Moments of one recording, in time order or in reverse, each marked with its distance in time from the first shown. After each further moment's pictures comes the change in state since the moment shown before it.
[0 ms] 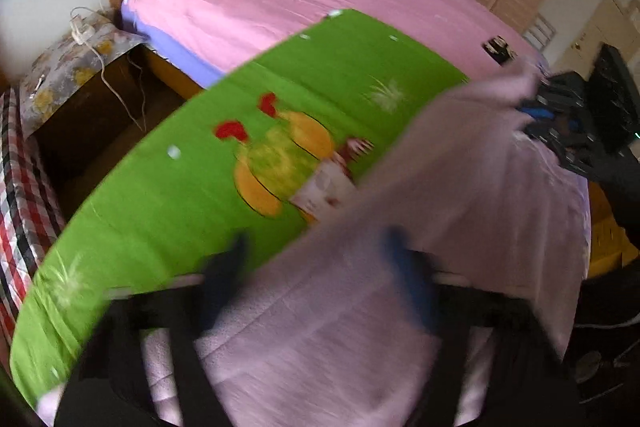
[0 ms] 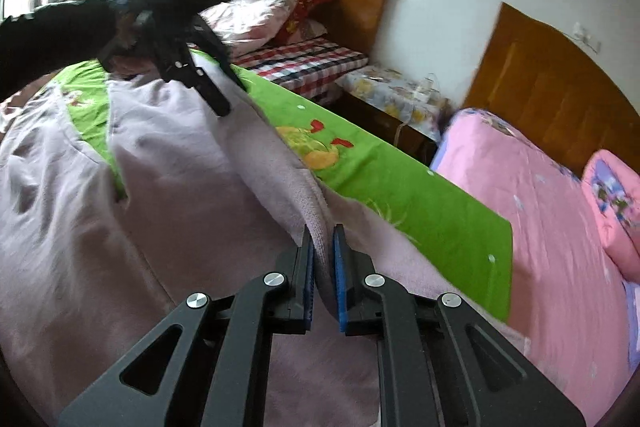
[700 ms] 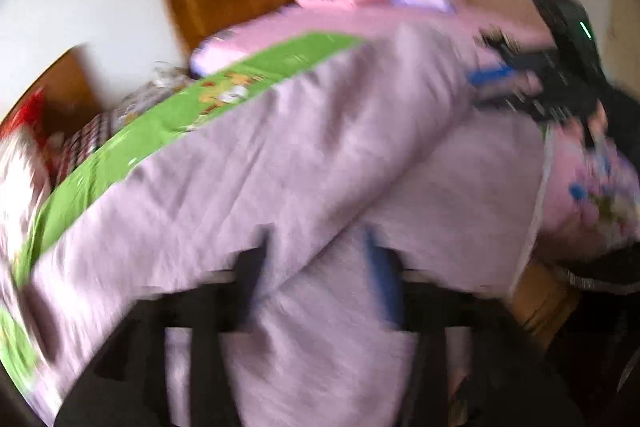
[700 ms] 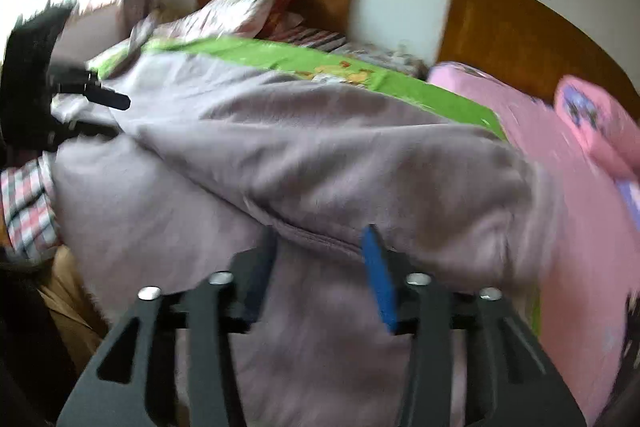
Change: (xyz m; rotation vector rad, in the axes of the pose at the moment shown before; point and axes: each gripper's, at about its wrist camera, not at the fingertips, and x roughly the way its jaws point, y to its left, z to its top) left arm -0.052 -0.266 -0.239 -0.028 -0.329 0.385; right arm -0.133 0.114 -0.132 0.239 -0.016 -0.043
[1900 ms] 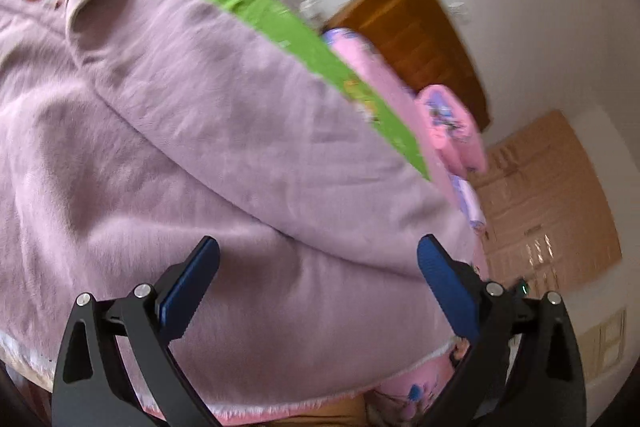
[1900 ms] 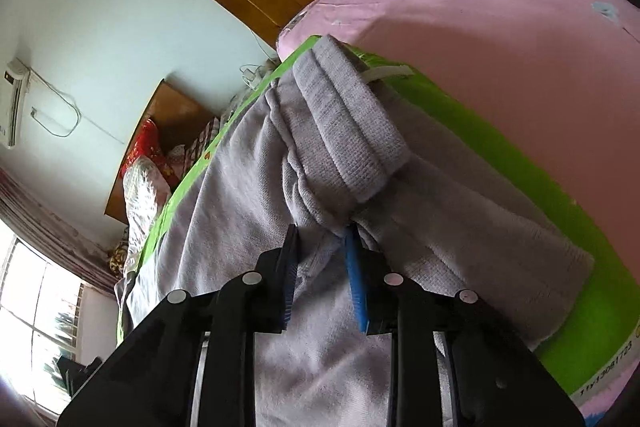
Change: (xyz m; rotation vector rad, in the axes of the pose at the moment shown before) left arm -0.037 0.124 -0.080 -1.111 -0.044 -0.166; right arm 0.023 -0.129 -0.047 1.017 -0.068 0.011
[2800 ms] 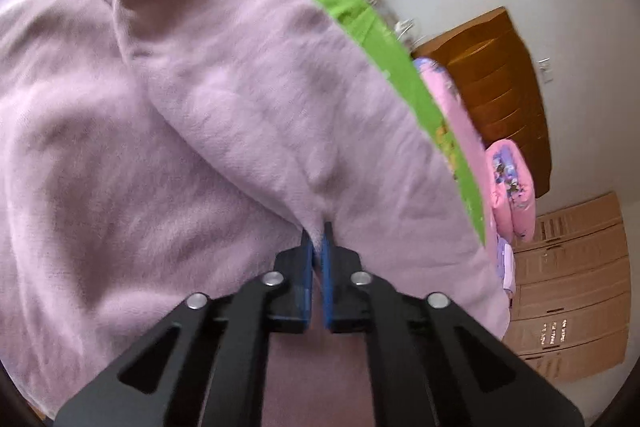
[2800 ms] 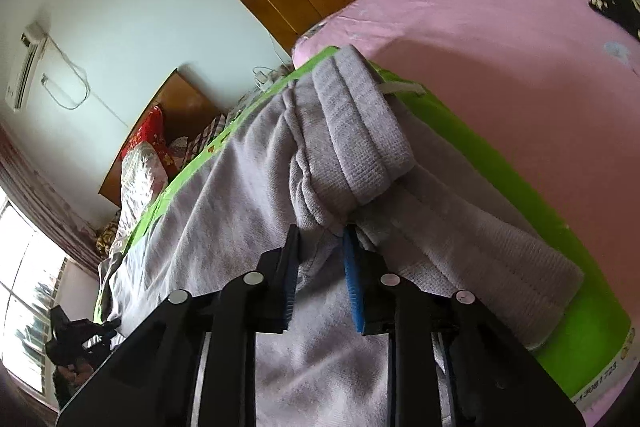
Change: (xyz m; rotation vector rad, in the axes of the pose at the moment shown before) left arm 0.015 0.029 0.034 -0.218 -0.088 0.155; right arm -0.014 0.009 -0.014 -0.136 -0.053 -0.007
